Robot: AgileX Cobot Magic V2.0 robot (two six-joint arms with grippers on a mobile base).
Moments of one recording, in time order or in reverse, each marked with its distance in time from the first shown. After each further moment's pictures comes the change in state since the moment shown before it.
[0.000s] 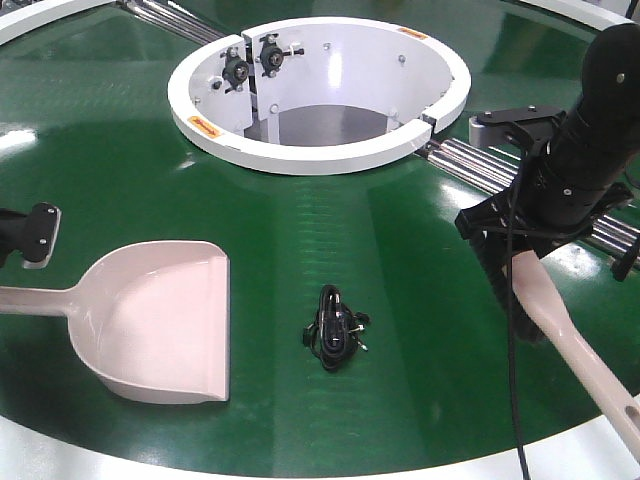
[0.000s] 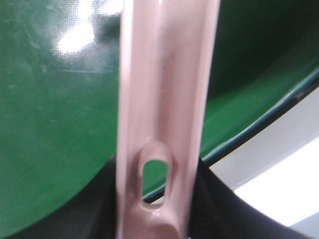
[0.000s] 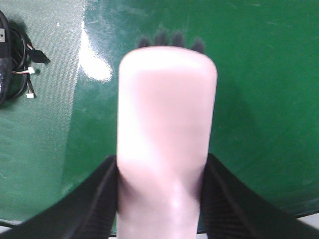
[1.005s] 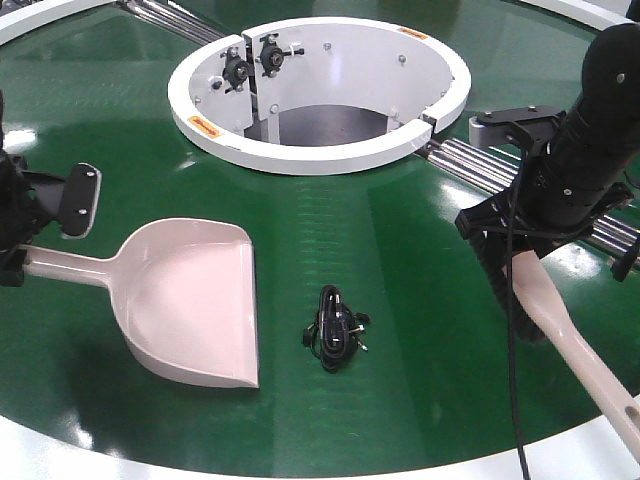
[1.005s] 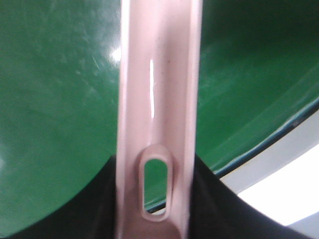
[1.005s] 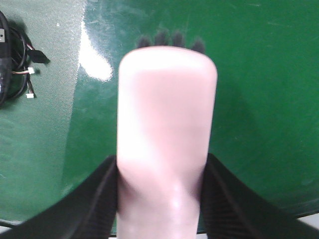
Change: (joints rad) left arm -0.187 -0.126 -0.023 0.034 0.000 -0.095; right arm 0.000 0.000 0.000 0.000 0.000 0.000
